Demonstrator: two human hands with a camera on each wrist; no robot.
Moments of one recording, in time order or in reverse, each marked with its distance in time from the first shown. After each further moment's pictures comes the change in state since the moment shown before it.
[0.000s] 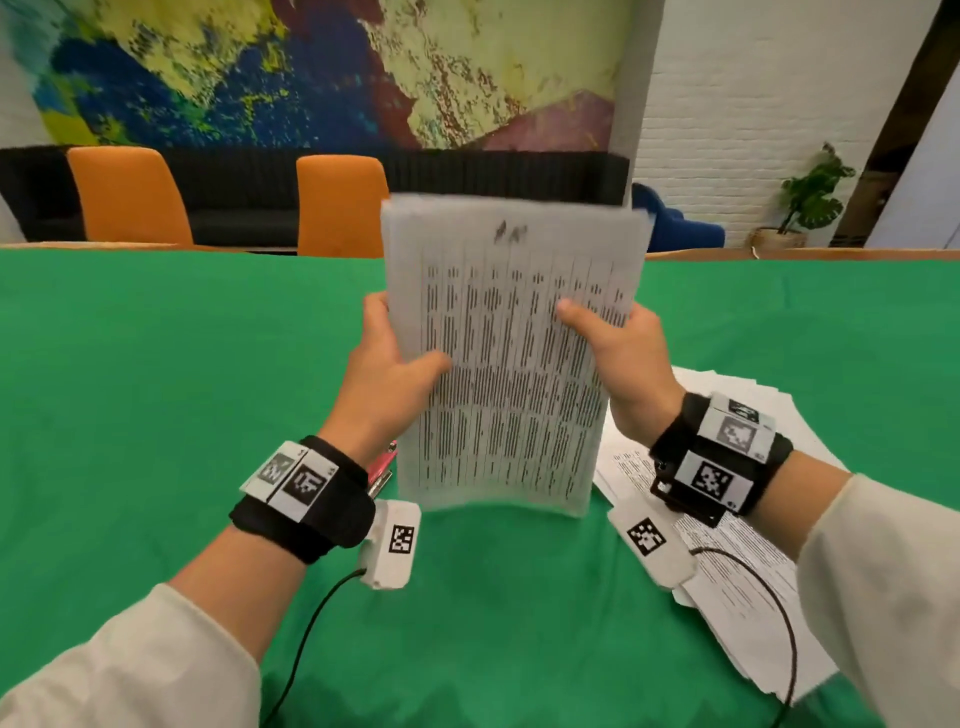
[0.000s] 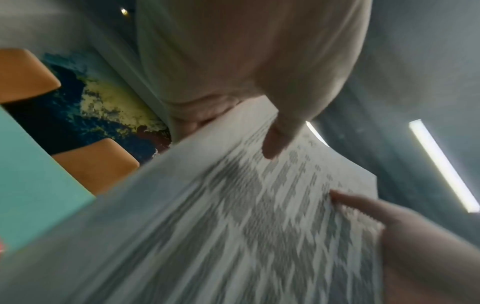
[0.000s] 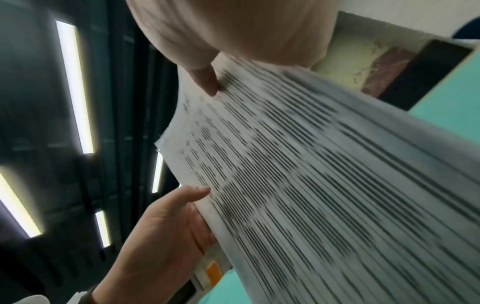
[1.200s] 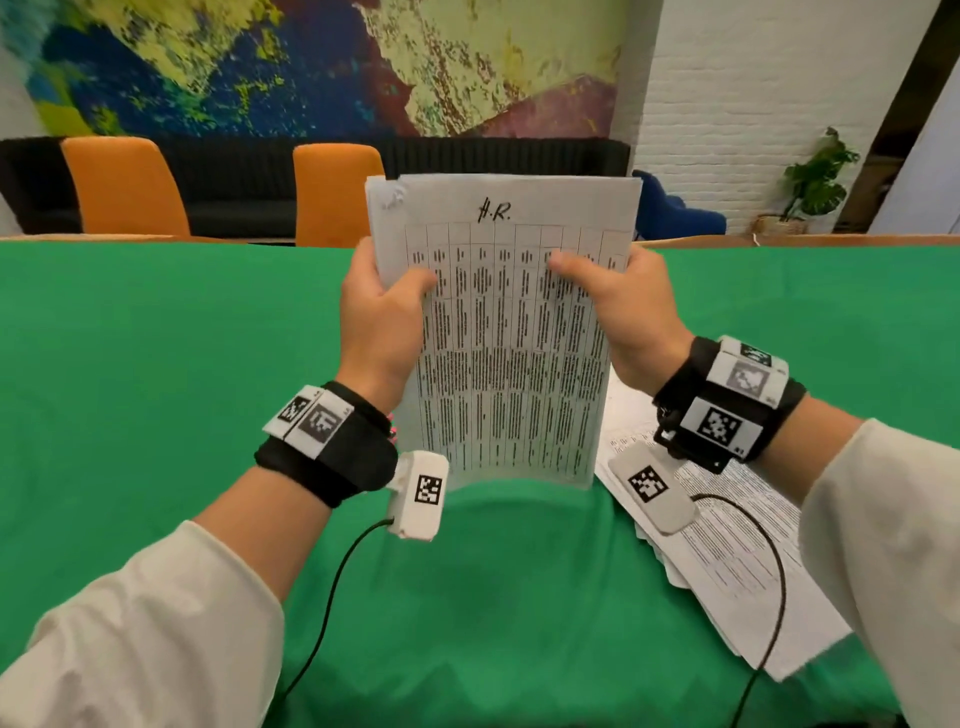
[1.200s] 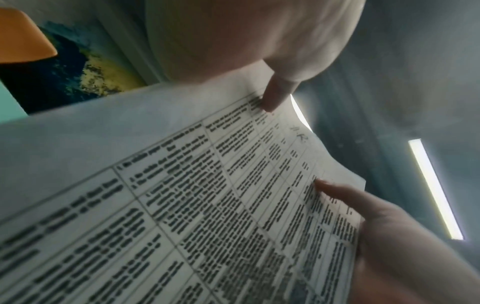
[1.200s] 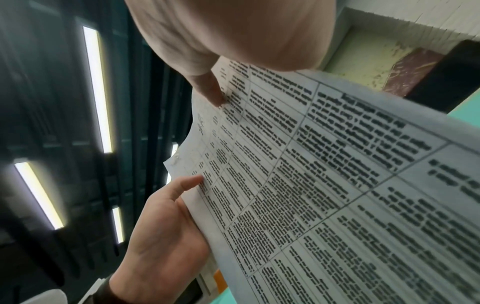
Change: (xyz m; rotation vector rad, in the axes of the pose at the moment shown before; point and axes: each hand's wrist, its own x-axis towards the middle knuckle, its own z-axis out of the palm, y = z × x) left_hand 0.021 0.028 0.012 -0.234 0.184 0.081; right_hand 0.013 -0.027 0.000 -0.003 -0.073 -0.089
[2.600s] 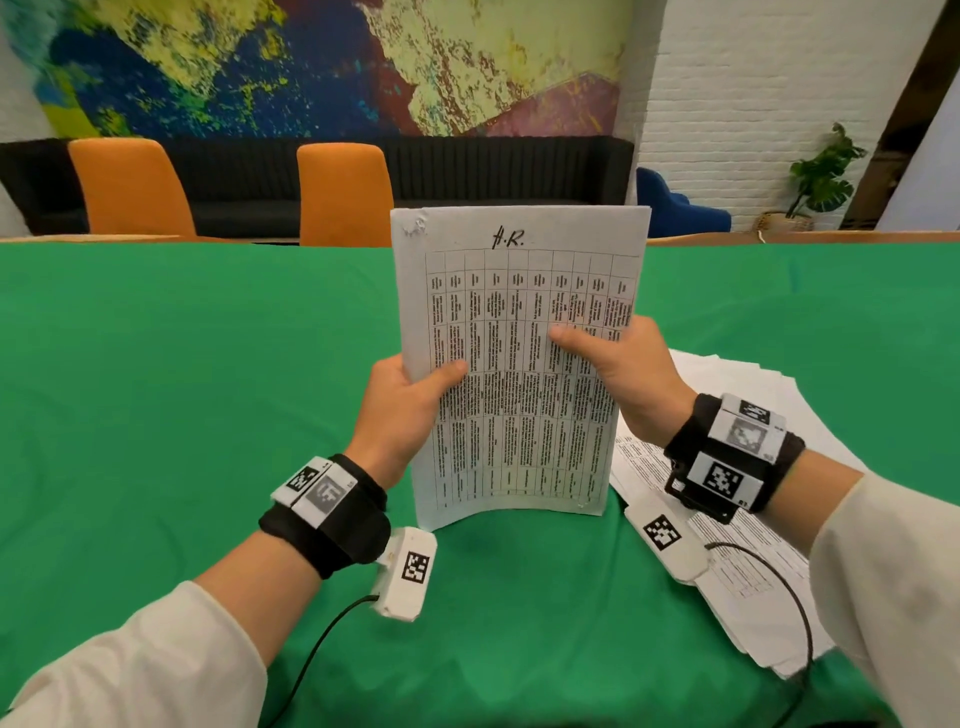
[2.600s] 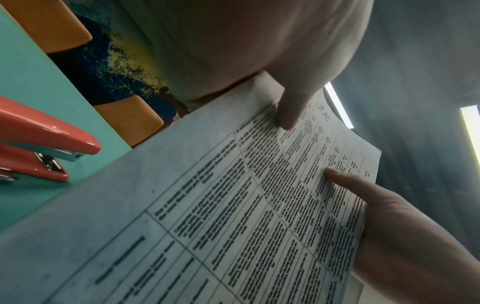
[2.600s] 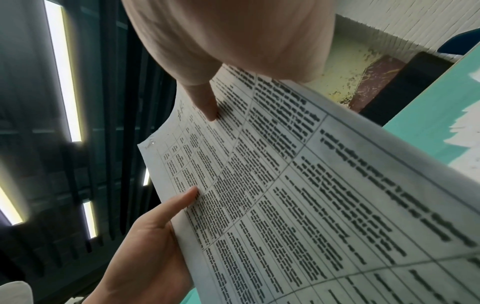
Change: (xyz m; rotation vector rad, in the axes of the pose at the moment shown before) left_hand -0.047 -0.051 -0.018 0.049 -0.234 -0.248; right_hand -0.026 0.046 -0.017 -0.046 -0.056 0.133
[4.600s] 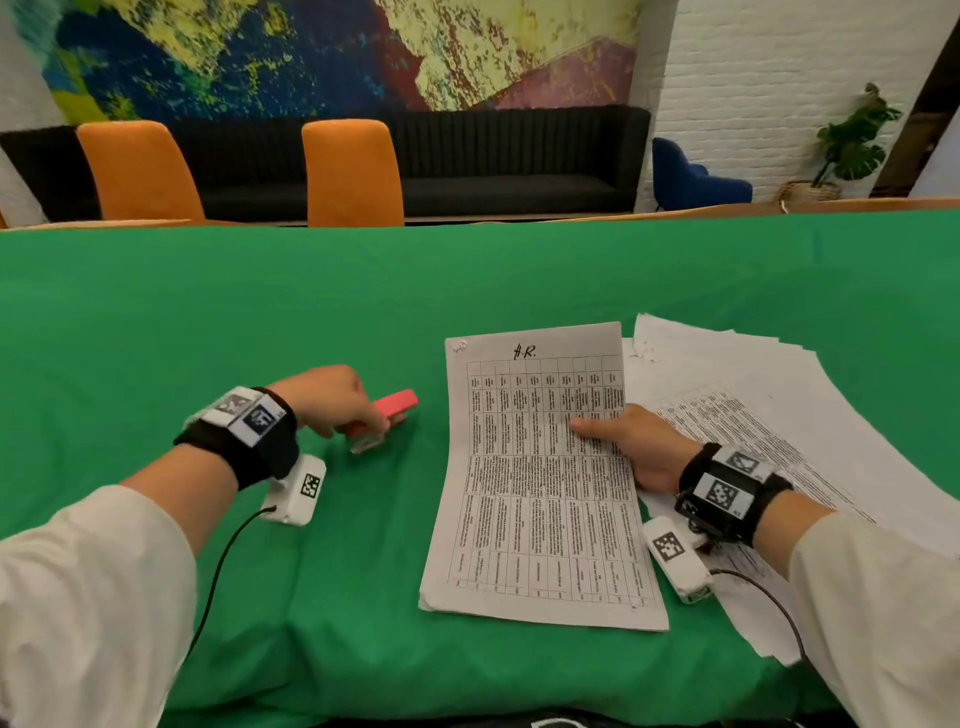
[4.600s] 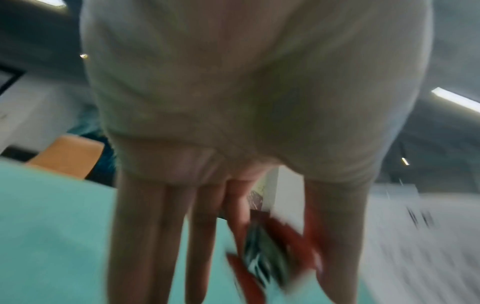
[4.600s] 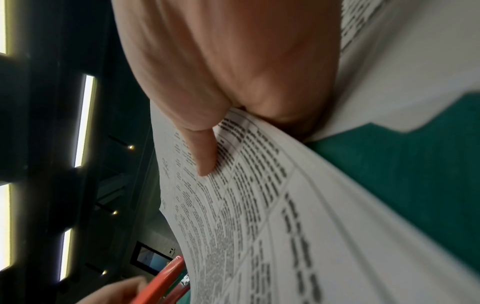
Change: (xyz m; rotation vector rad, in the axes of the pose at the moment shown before) left_hand 0.060 -0.032 -0.100 1.178 -0.383 -0.472; right_hand -0.025 0.098 -0.039 0.140 -0.183 0.675
